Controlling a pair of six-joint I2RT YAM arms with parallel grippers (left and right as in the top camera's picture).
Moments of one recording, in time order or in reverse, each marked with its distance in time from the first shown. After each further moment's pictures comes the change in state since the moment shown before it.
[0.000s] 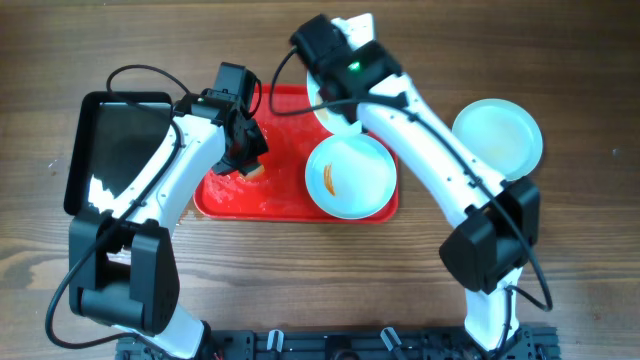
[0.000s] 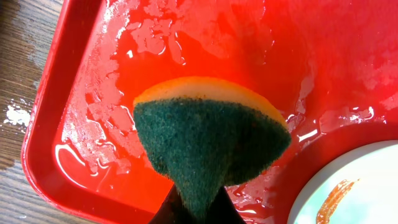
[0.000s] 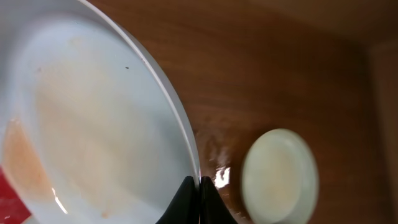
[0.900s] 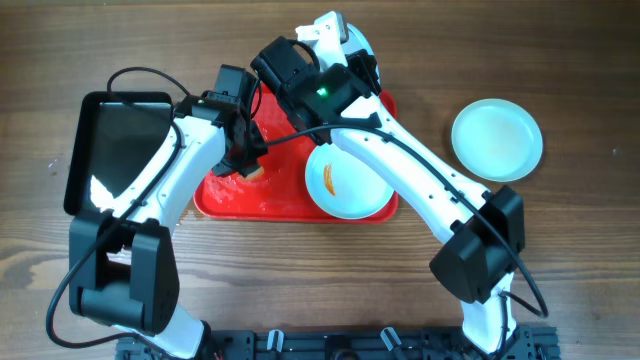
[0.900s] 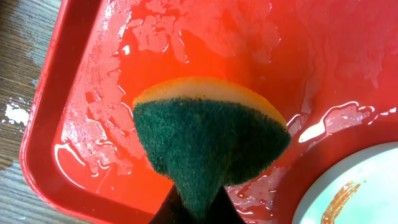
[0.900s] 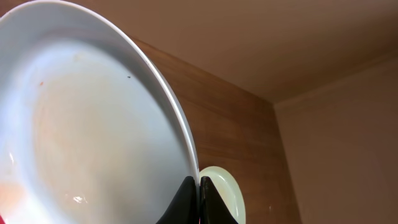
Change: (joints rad) left arm 0.000 0.000 -0.016 0.011 0.000 0.000; right arm 0.111 0.000 0.000 0.066 0.344 -0.116
